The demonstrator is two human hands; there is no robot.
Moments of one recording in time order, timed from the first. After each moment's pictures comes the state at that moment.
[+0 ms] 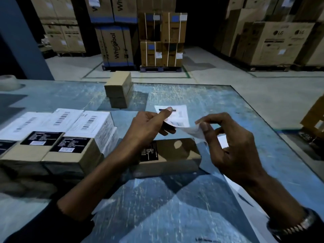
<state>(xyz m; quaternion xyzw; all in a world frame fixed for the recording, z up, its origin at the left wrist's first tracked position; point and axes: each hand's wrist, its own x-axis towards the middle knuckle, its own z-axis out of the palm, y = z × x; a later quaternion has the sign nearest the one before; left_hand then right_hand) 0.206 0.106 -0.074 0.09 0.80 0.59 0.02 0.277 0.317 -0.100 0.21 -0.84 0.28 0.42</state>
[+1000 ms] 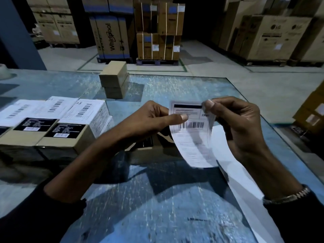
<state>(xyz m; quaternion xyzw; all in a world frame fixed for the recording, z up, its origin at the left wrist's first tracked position) 0.233 0.098 -0.055 0.25 0.76 0.58 0.17 0.272 0.331 -0.085 0.13 -0.64 0.71 0.25</state>
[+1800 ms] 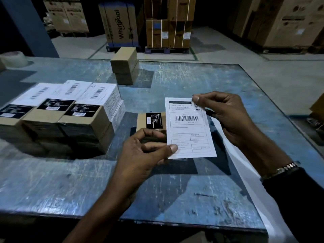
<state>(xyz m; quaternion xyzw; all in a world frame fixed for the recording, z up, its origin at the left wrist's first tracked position) 0.337 0.081 -0.120 -0.01 0.65 0.76 0.05 0.252 0.316 -0.104 0.03 -0.71 0.69 0.11</state>
